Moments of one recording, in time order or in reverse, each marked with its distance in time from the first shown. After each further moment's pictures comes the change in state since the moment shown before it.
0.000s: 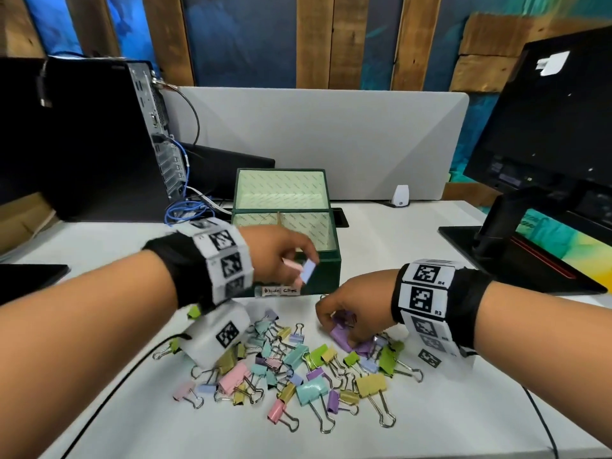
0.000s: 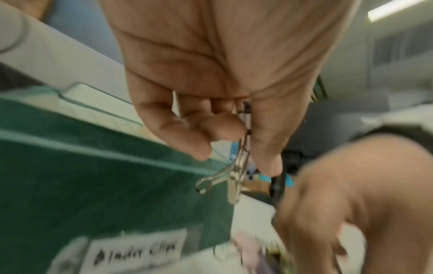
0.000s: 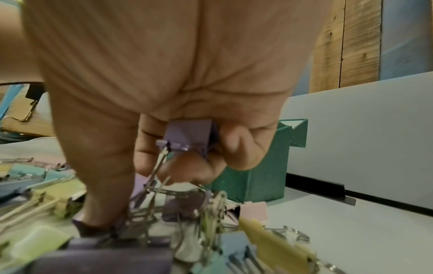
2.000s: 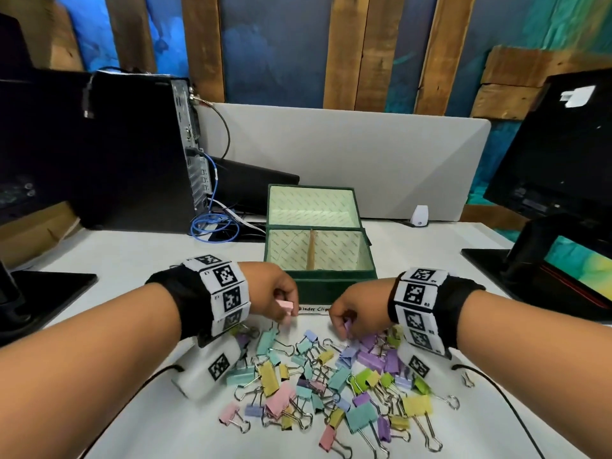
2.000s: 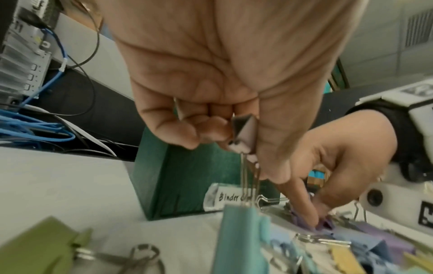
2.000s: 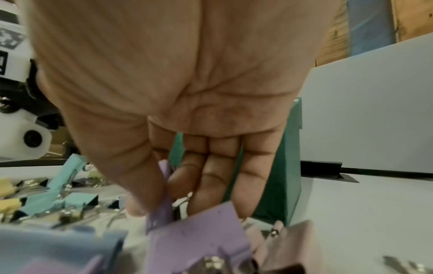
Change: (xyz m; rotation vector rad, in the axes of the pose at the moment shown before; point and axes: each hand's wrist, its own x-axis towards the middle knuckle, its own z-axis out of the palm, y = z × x) left_hand -0.019 -0.067 0.016 -0.009 -0.093 -0.035; right_hand 0.050 -0.016 -0.020 0.147 -0.023 0.139
